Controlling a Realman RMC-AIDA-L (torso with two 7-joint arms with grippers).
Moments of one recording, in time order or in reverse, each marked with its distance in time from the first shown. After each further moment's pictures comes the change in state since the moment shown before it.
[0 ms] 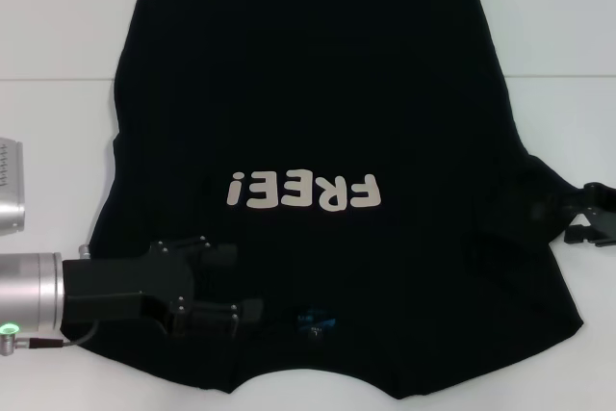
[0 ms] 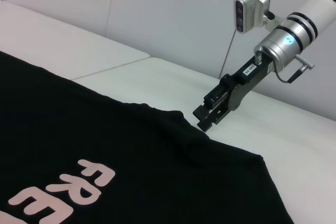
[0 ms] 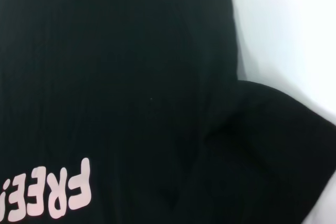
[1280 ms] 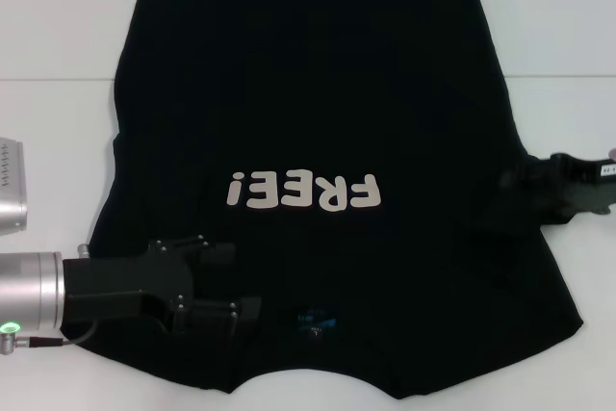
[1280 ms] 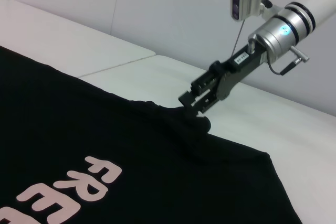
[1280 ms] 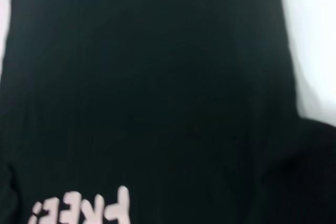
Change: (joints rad) left arm 0.000 -0.001 0.000 -0.001 0.001 -0.017 0.001; right arm 0.047 0.038 0.006 -0.001 0.037 0.065 -0.021
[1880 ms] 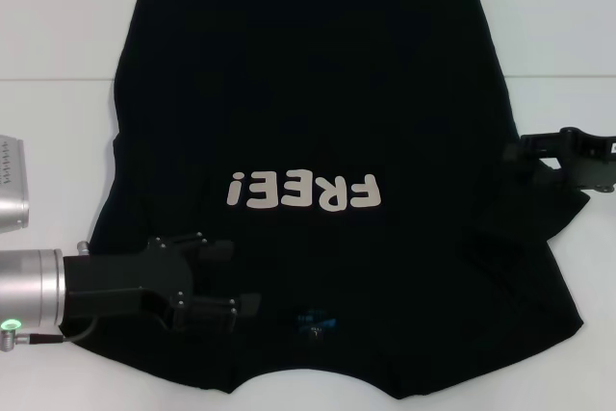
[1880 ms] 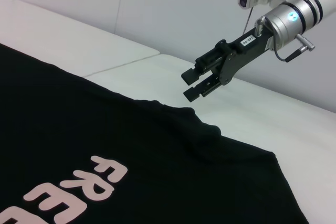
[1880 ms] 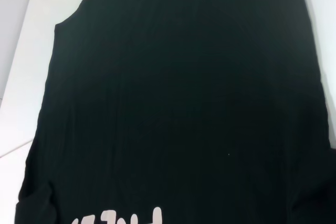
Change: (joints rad) left arm -0.003 0.000 0.000 0.000 0.000 -0.013 -0.001; right arm -0.017 -0.025 -0.006 -0.007 0.120 -0.036 -0.055
